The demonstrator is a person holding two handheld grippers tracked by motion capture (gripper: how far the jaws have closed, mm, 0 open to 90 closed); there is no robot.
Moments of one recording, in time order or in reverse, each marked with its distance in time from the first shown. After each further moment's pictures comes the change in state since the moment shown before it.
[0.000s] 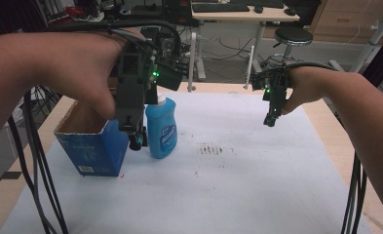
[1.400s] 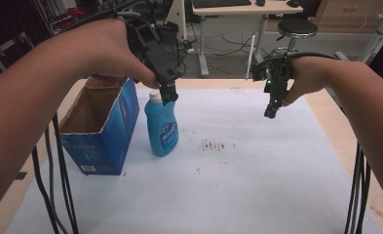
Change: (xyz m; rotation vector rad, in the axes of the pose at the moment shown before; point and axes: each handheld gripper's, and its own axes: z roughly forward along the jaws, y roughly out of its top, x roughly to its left) left arm 0.071 -0.004 0.004 -0.107 0.027 -0.732; right arm -0.005 -0.003 -0.003 -0.031 0.007 0.023
